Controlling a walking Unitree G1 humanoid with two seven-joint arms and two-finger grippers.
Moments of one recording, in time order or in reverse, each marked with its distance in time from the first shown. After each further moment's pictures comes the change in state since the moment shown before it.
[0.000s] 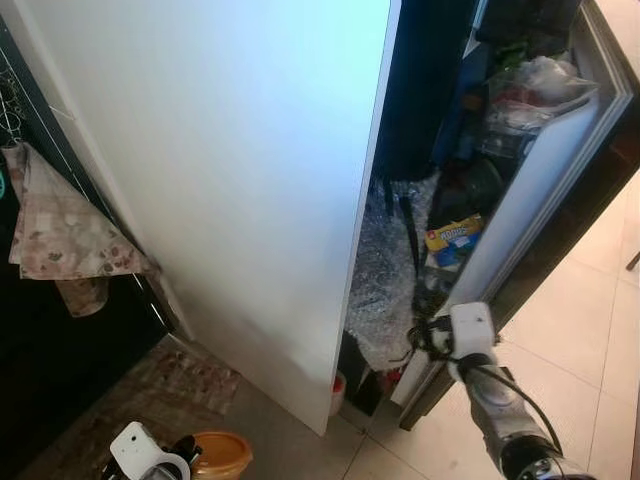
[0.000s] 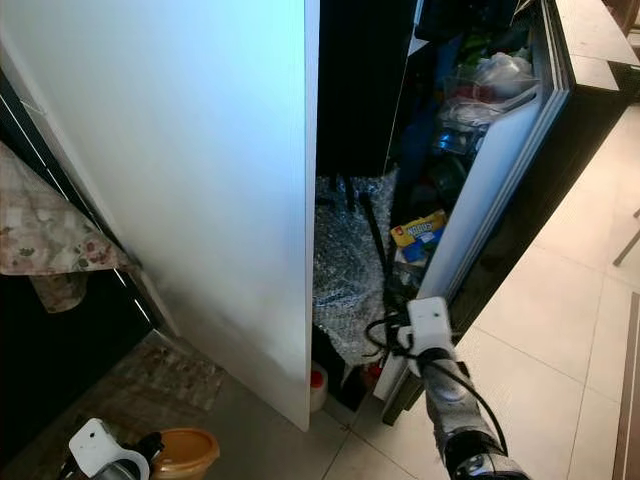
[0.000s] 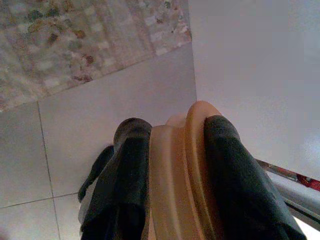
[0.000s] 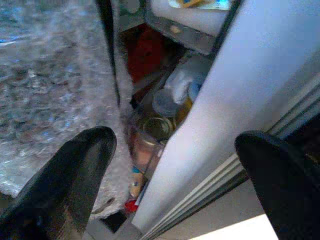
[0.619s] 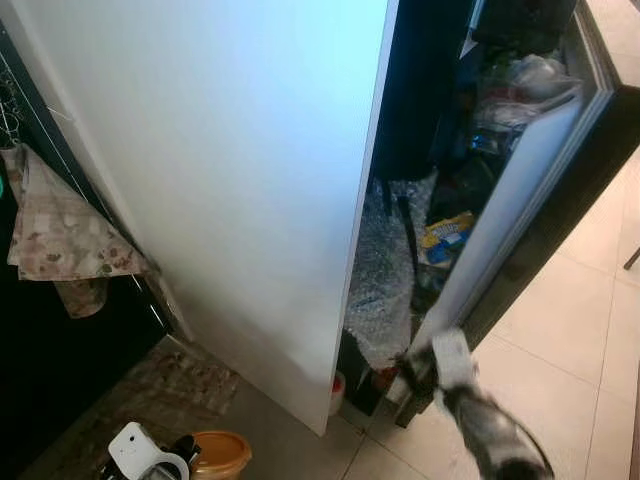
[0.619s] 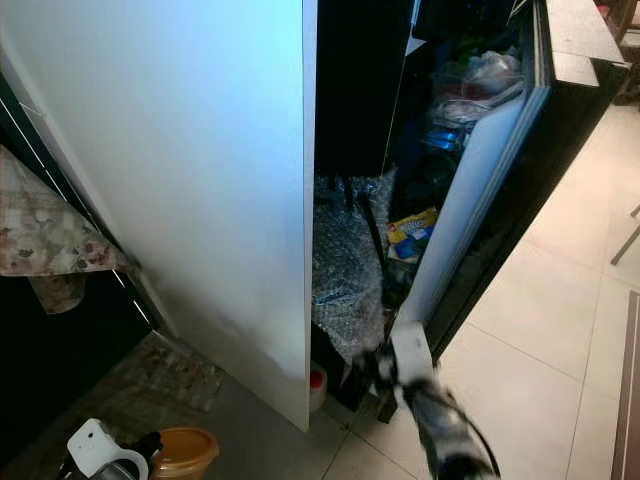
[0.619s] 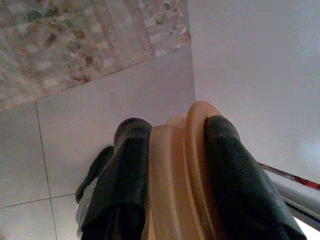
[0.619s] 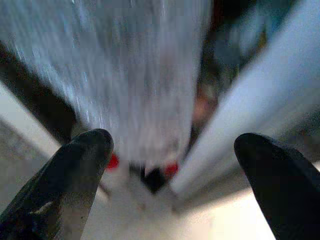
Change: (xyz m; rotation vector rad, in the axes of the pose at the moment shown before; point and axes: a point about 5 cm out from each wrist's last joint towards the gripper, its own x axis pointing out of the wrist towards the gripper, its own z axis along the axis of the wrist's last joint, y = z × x) left arm 0.000 0.001 0.002 -0.016 -0.005 0.001; right arm -0.011 0.027 -0.026 -0.001 0.097 0.235
